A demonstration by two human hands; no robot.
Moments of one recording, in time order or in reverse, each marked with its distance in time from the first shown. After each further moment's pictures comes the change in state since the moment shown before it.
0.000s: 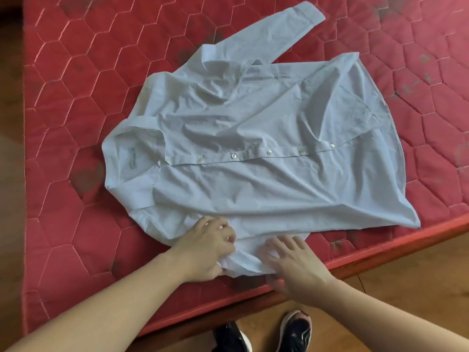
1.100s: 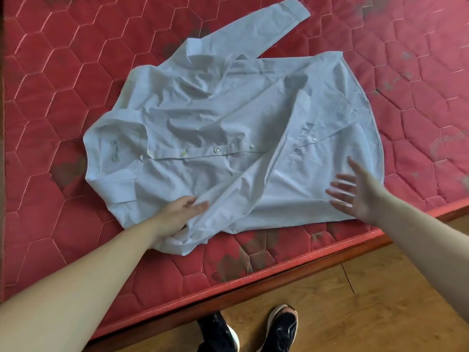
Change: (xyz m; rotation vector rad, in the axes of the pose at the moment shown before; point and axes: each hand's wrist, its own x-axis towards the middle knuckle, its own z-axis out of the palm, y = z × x) left_hand 0.009 -0.019 -0.018 -1.169 0.019 -0.905; right_hand -0.012 0.143 -0.088 1.754 0.361 1.228
